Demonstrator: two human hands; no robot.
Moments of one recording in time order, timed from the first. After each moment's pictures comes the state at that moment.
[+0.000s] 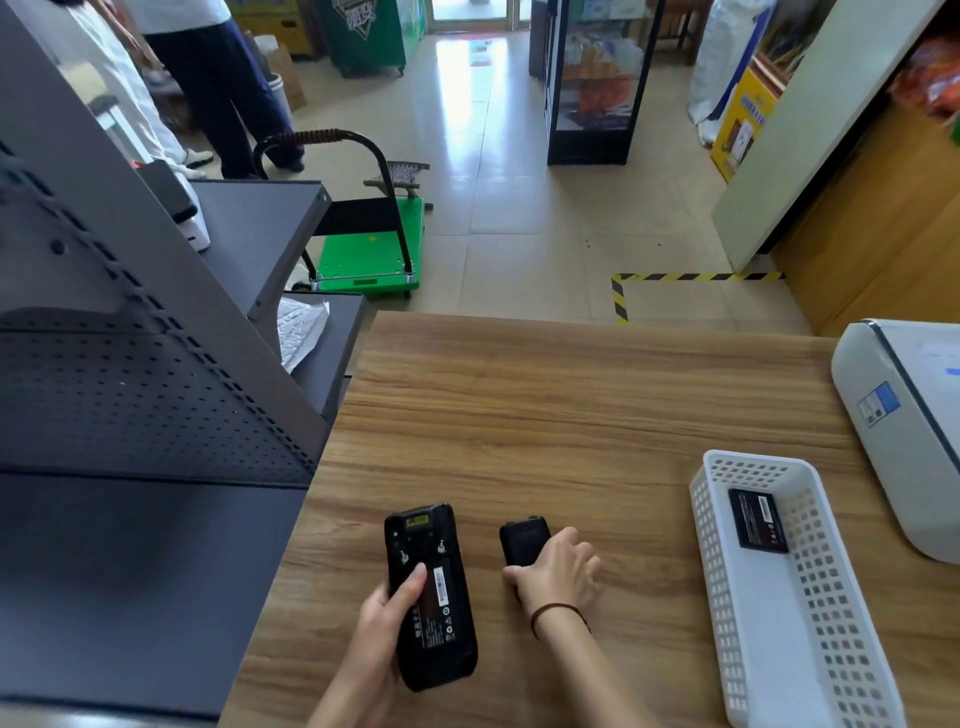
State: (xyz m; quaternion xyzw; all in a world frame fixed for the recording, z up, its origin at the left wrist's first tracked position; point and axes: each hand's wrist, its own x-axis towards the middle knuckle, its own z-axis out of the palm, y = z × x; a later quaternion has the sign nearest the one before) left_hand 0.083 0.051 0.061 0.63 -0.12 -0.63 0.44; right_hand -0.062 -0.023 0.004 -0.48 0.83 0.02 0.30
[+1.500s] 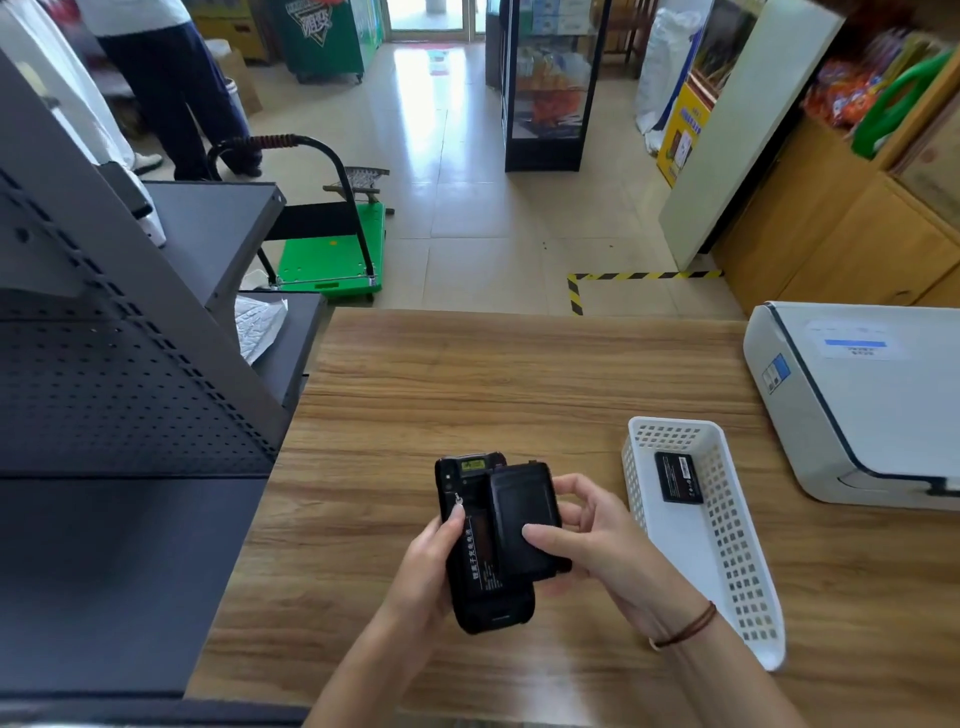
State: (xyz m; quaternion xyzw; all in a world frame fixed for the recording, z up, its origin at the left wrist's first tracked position) left_hand 0.003 0.050 0.118 0.55 -0.21 -0.70 0.39; right_hand -0.167 0.029 0.151 -0.42 0.48 -0.31 0.70
